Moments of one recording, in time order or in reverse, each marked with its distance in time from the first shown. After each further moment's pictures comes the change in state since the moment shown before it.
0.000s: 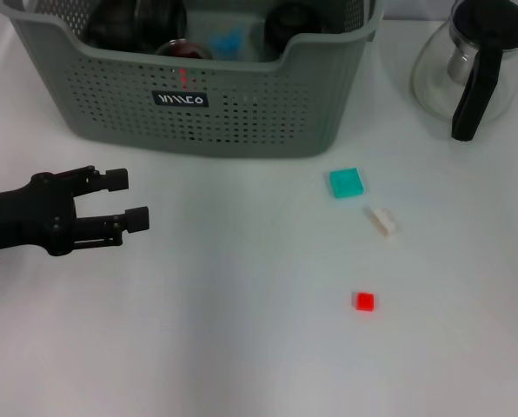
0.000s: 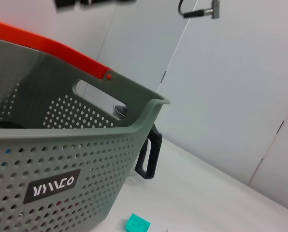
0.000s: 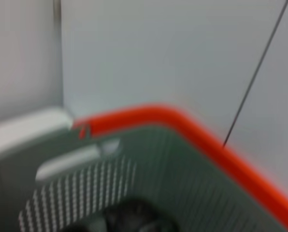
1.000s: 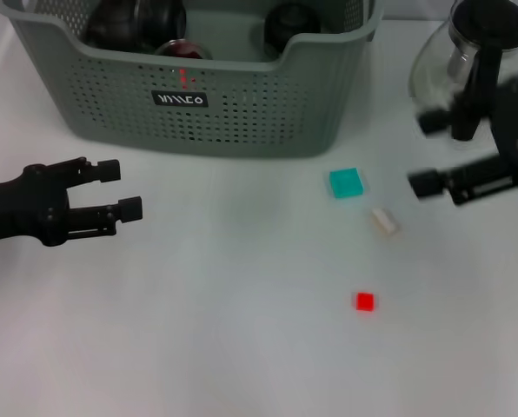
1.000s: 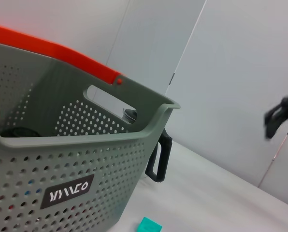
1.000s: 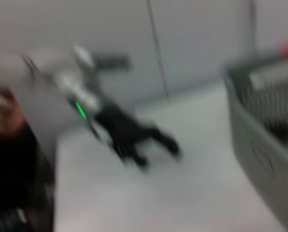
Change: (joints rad) left arm -0.006 0.008 -0.015 0.002 0.000 -0.013 0.000; right arm -0.703 -0.084 0.254 -0.606 0.459 -1.032 -0.396
